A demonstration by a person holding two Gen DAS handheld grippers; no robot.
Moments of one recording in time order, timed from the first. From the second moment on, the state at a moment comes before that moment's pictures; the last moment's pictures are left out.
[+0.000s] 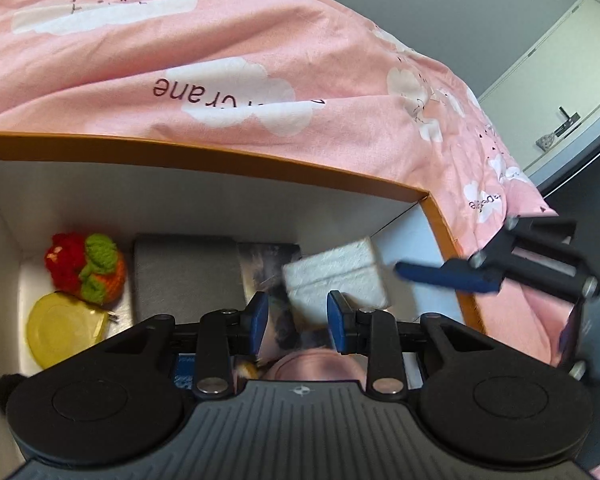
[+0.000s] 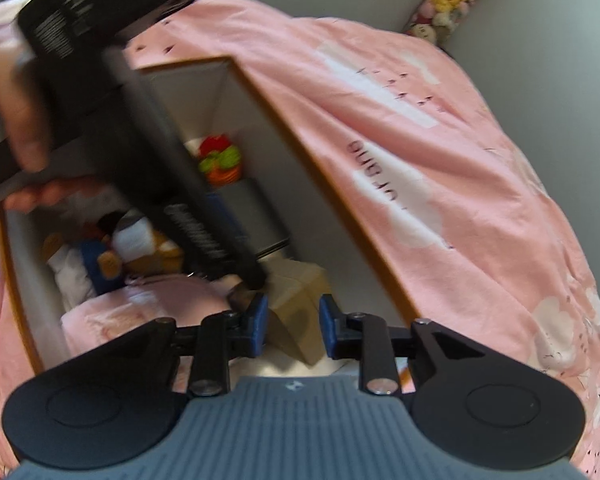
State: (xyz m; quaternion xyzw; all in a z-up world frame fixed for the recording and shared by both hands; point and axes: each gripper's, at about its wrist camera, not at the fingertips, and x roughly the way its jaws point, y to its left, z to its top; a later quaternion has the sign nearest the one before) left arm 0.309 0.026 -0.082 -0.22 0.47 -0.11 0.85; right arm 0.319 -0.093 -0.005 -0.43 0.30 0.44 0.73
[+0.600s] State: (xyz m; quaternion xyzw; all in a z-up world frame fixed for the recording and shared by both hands) left arm 0.350 0.022 -0.097 -0.30 0.47 -0.15 0.82; right arm 0.324 -0.088 -0.055 -0.56 0.25 0.33 0.72
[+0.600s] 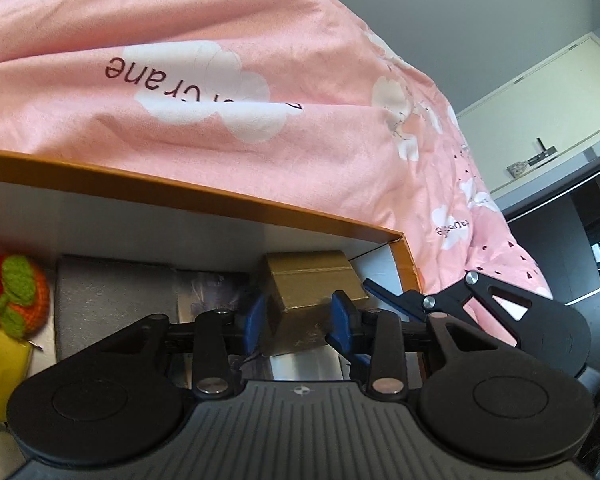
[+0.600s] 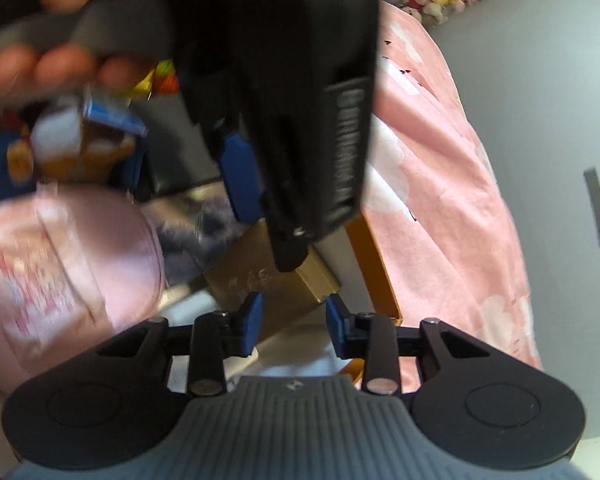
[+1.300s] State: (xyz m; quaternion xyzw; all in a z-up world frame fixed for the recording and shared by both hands) left arm 0.350 0.027 -0.103 -0.32 0.46 -0.14 0.82; right arm 0.356 -0.075 -0.064 -0.42 0.39 0.31 0.76
